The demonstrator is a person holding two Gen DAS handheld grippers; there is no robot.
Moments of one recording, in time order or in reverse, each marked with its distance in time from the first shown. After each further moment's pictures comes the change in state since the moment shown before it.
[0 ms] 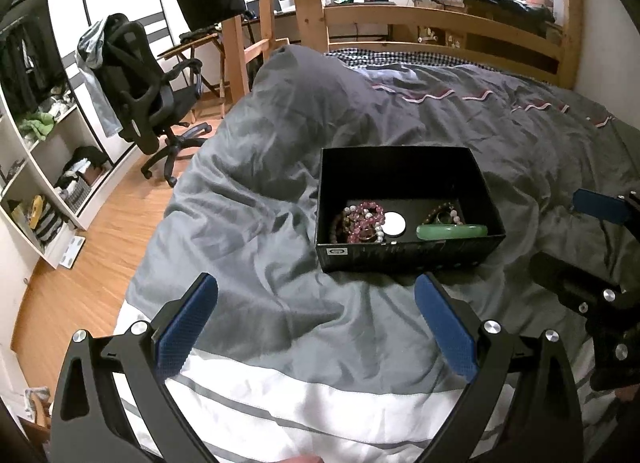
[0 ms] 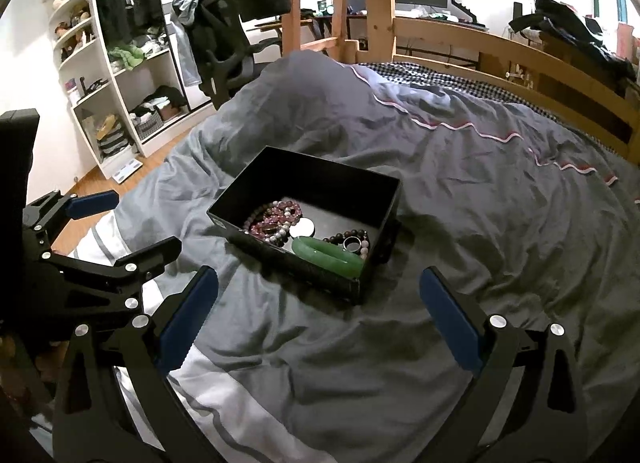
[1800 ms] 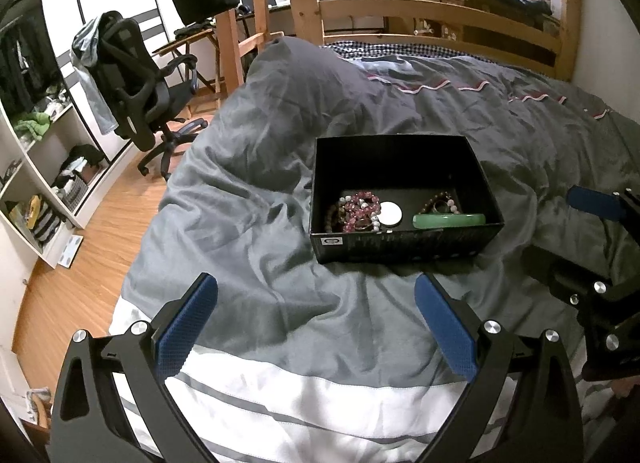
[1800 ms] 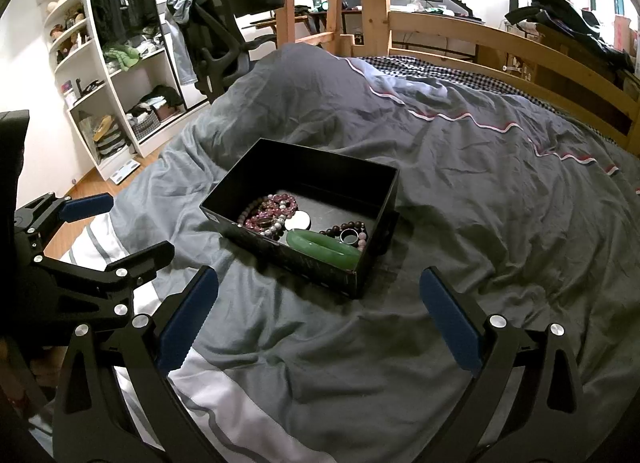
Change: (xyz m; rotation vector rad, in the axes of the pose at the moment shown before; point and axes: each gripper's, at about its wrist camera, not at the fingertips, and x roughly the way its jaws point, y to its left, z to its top) left arm 0.002 -0.003 -0.004 0.012 0.025 -0.010; right arm 0.008 -0.003 -0.005 0.015 0.011 -0.003
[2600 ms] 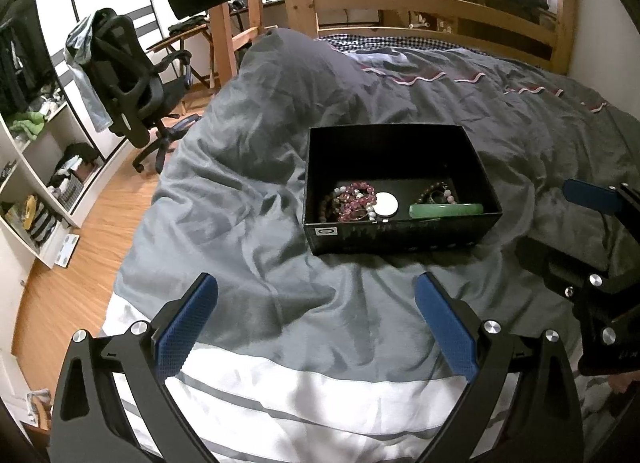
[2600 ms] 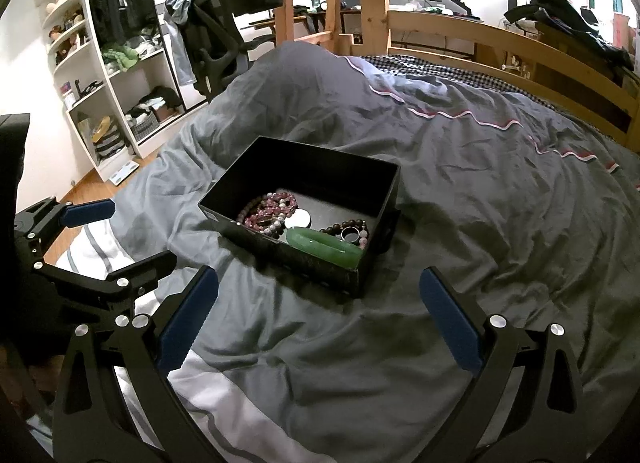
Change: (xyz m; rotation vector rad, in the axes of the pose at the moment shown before) left arm 0.005 -0.003 -0.004 0.008 0.020 -0.014; right arm 0.005 -0.001 -0.002 0.009 0.000 -0.003
